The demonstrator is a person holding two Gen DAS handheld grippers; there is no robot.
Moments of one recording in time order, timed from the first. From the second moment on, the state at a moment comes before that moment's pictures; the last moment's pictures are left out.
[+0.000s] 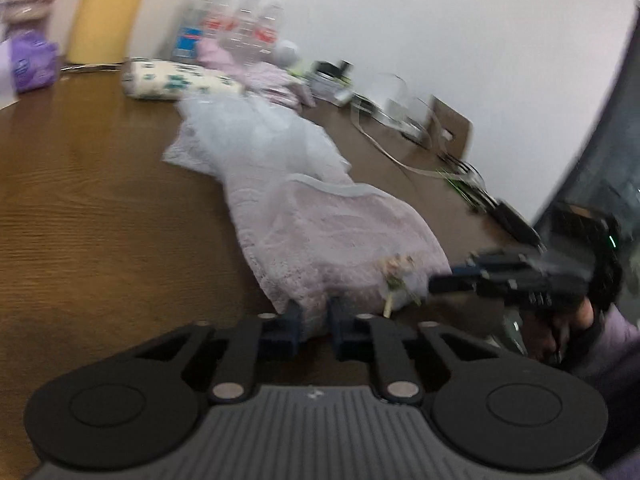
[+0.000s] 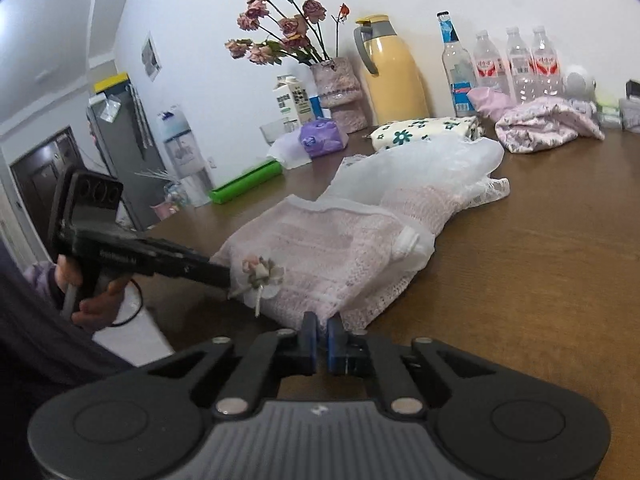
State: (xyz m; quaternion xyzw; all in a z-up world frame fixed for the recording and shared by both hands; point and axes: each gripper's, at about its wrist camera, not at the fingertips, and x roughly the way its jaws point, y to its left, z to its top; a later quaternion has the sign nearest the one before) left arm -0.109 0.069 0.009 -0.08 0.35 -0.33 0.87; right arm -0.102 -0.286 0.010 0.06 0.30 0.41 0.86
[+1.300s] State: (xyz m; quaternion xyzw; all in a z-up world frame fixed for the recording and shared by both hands) left arm -0.203 0.023 0.016 0.33 0.08 -0.42 0.84; right arm -0.097 -0.203 0.046 -0.26 0.31 0.59 0.70
